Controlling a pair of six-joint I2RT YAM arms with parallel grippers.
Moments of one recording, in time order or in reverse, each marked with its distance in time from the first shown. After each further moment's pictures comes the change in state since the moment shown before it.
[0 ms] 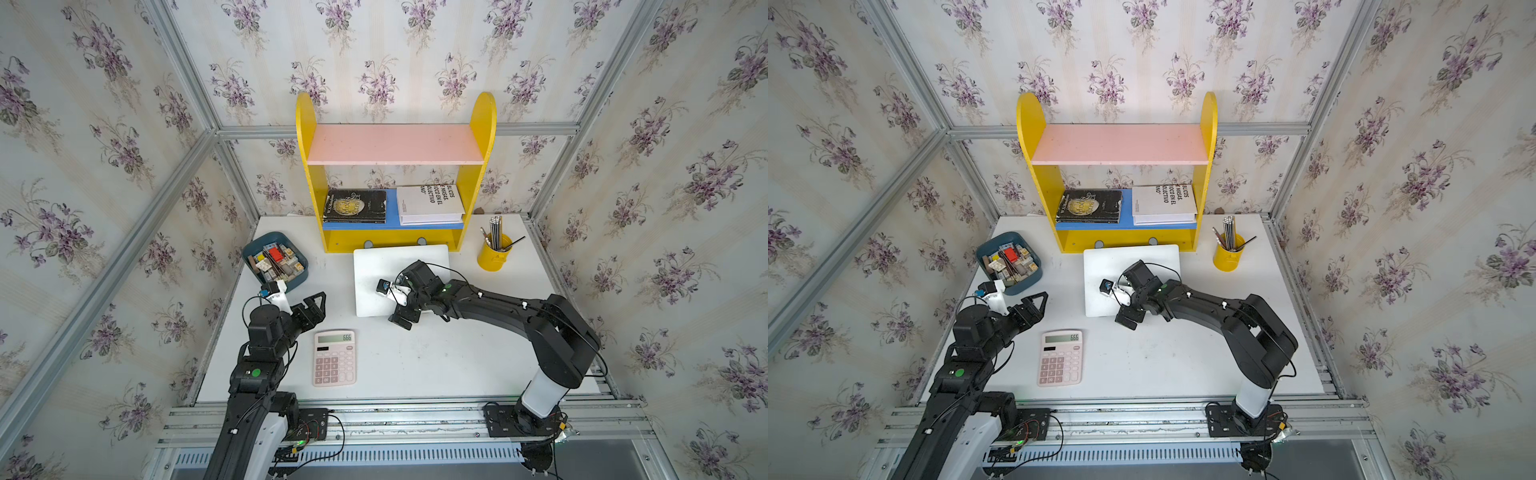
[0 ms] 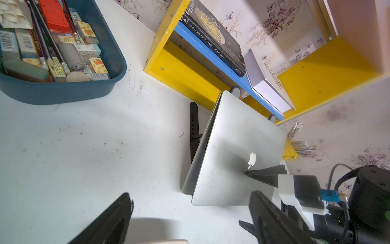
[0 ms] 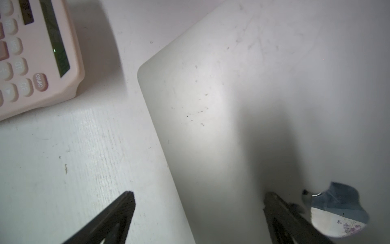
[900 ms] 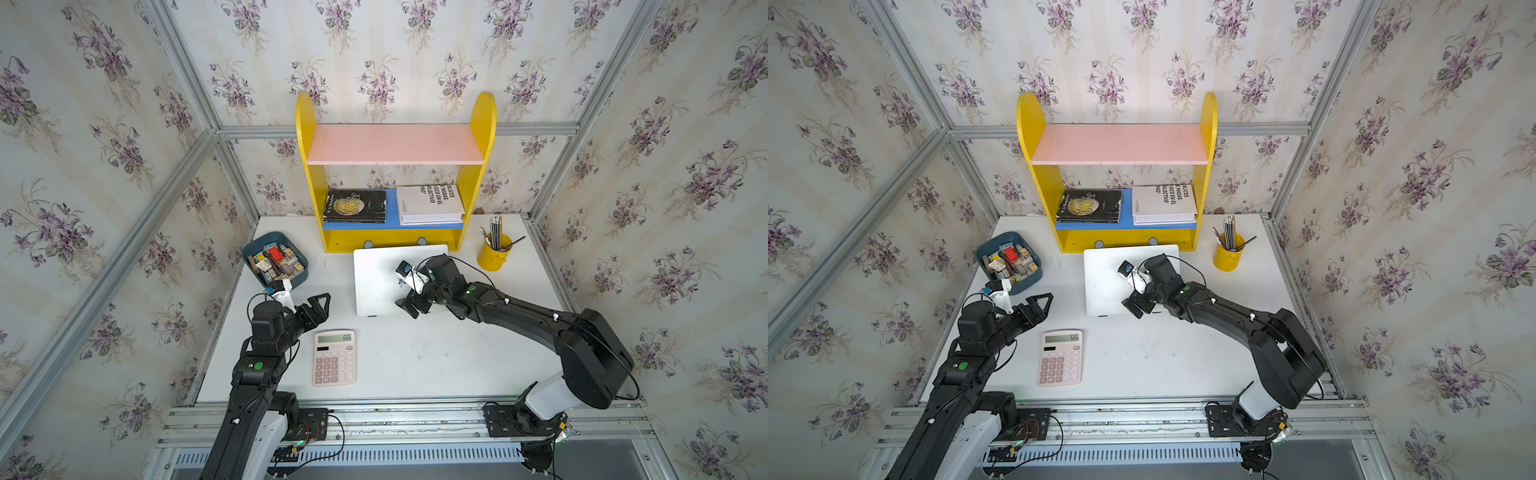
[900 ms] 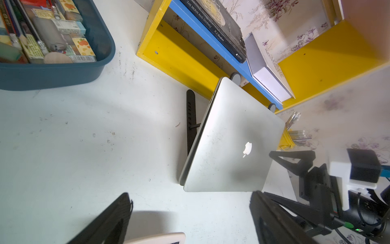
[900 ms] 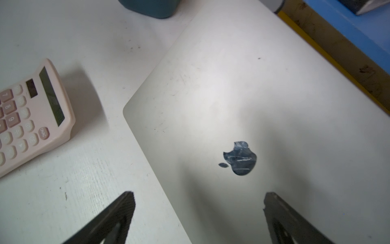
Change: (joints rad) left arm 0.000 0.080 0.000 0.028 0.079 0.000; right arm -0.107 -0.214 -0.170 0.196 -0.032 0.205
